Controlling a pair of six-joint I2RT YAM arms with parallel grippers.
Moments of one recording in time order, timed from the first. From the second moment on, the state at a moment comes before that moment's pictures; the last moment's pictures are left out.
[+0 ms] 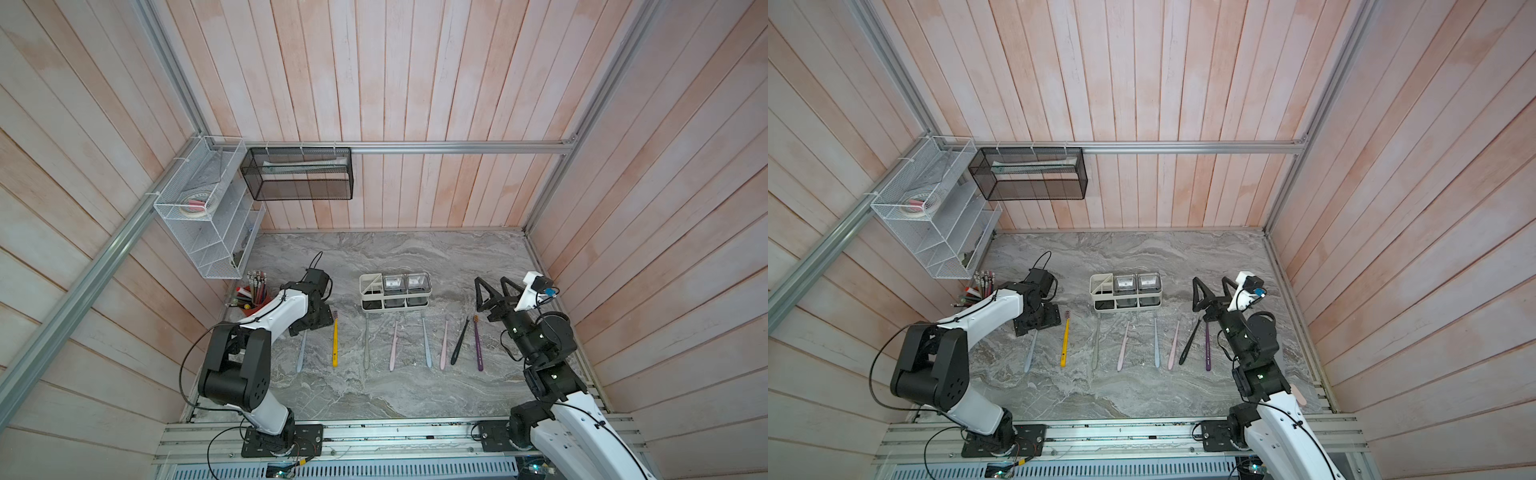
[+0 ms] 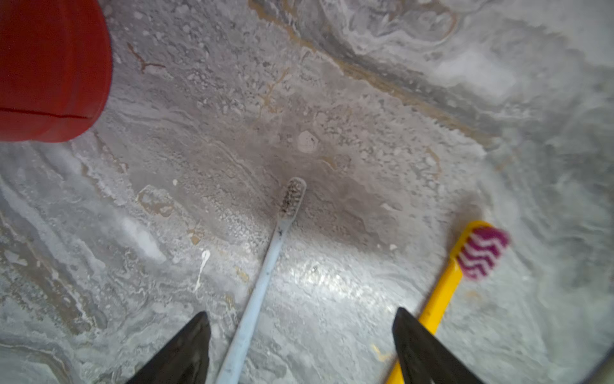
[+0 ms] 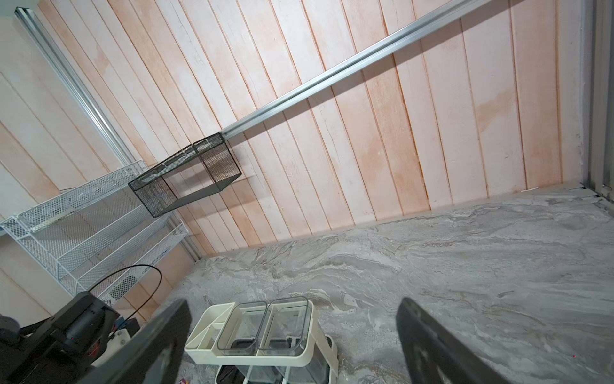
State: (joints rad) left arm -0.22 1.64 1.02 -0.79 -0.18 -0.53; right arm 0.30 0.59 0.43 0.27 -0.07 0.46
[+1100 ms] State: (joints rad) left arm -0.14 1.78 1.10 -0.72 -0.17 -0.45; right arm 0.47 0.60 0.45 0.26 -0.02 0.39
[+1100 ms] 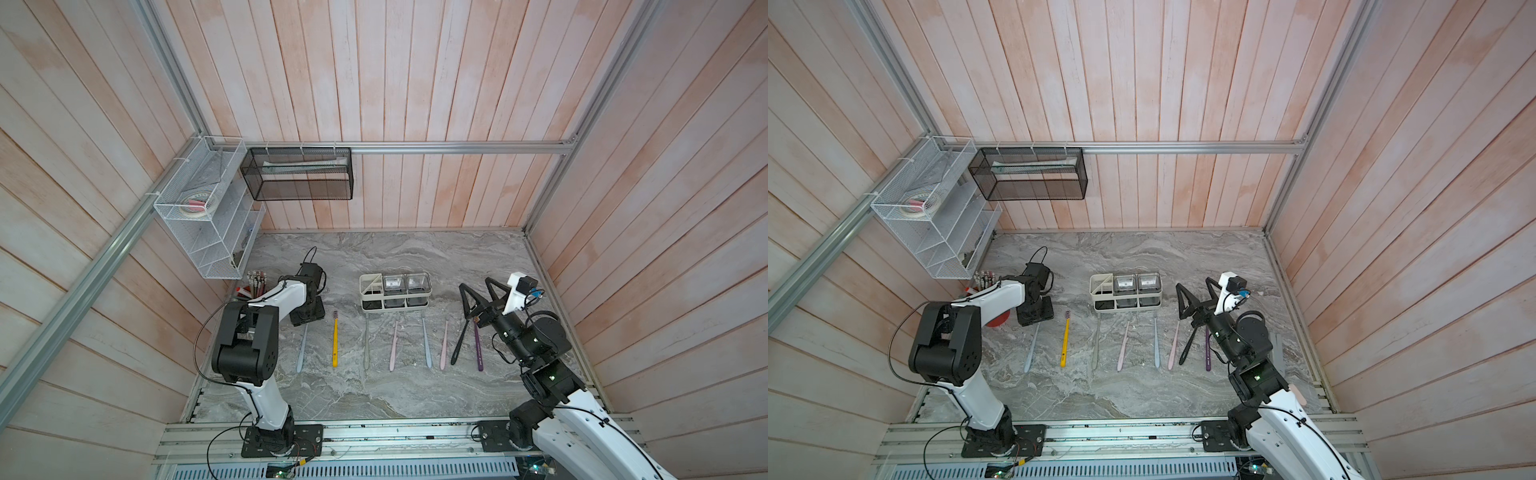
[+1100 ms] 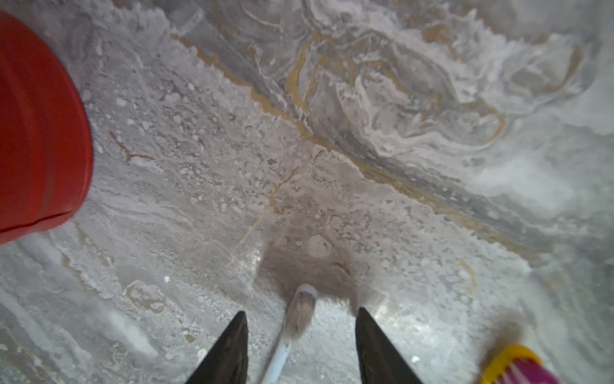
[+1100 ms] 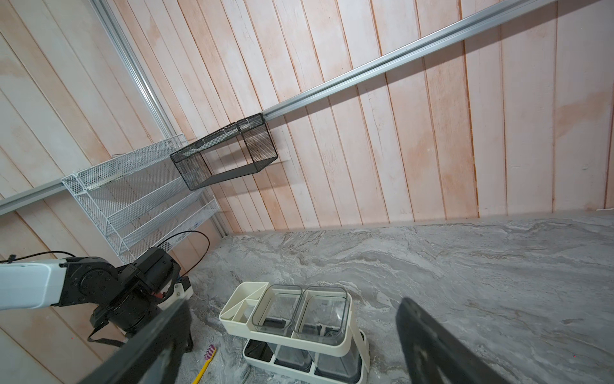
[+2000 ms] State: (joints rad) left arm -0.14 1.82 1.13 -0.72 -0.19 -0.45; right arm 0.57 0.60 0.46 0.26 0.03 0.39
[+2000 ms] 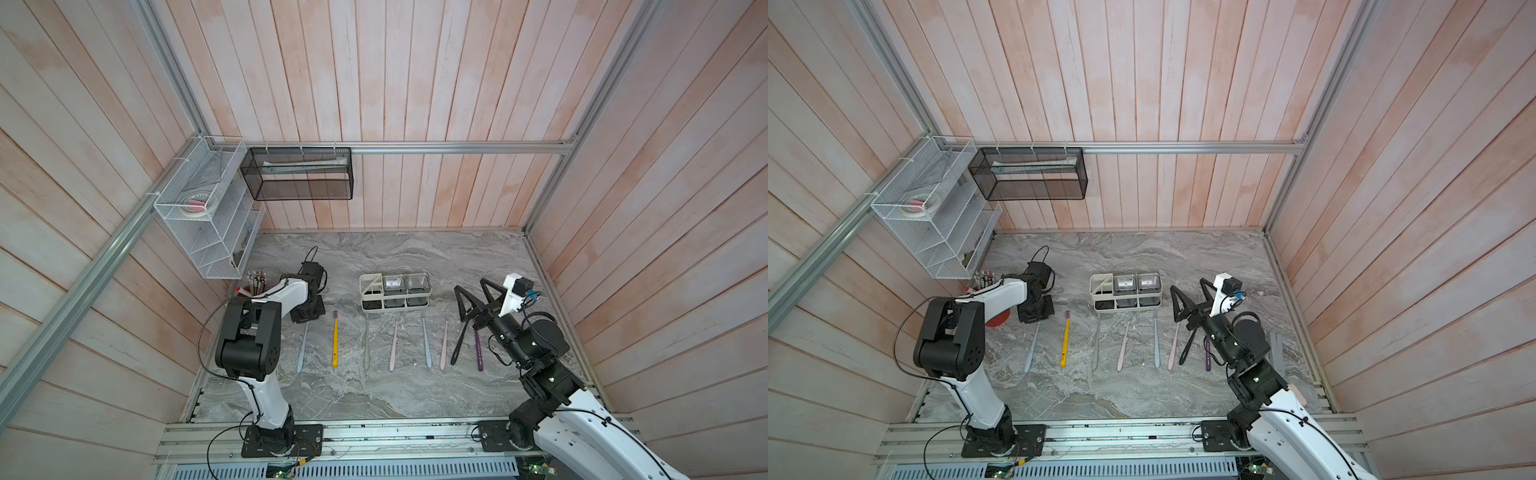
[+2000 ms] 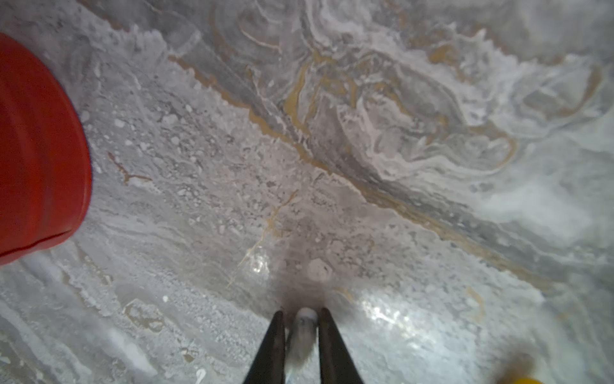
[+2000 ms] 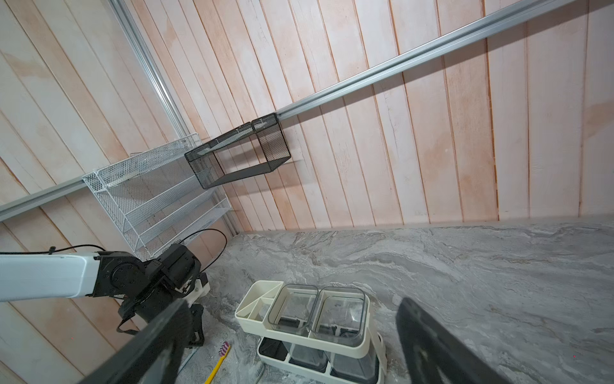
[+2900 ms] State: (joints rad) left arm -0.23 1.61 1.18 -0.80 -0.30 -0.46; right arm 0.91 0.97 0.57 0.25 0.08 0.42
